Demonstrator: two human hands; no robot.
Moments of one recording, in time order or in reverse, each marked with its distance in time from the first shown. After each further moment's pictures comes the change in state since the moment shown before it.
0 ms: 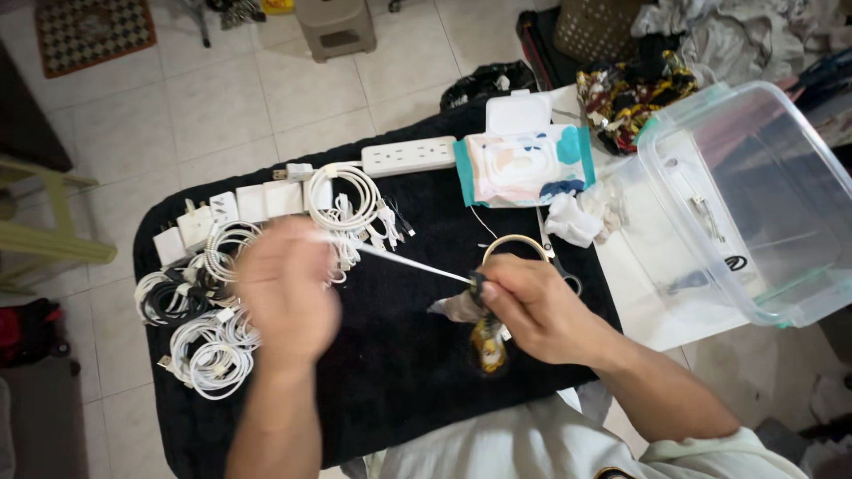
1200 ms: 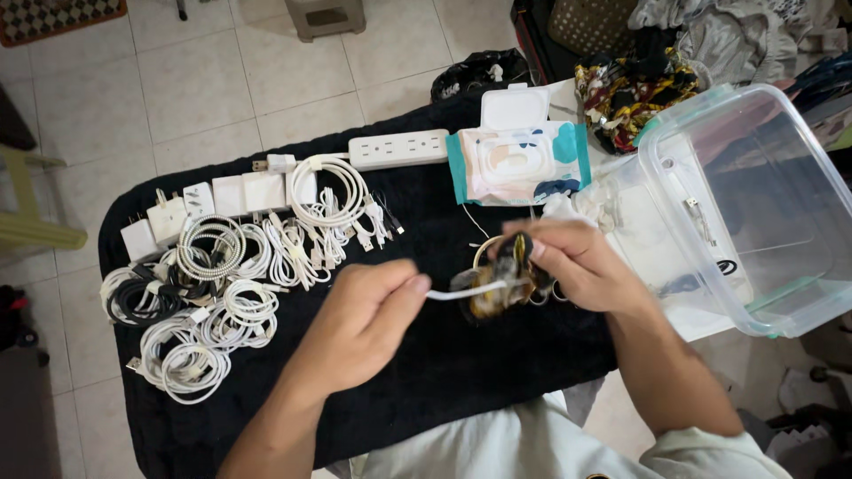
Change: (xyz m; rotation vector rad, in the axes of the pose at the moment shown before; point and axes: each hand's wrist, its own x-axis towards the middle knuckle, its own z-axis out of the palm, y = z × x) left_hand -0.007 0.016 0.033 0.192 -0.718 -0.138; right_hand -0.001 0.061 -0.042 0.307 -0.050 0.215
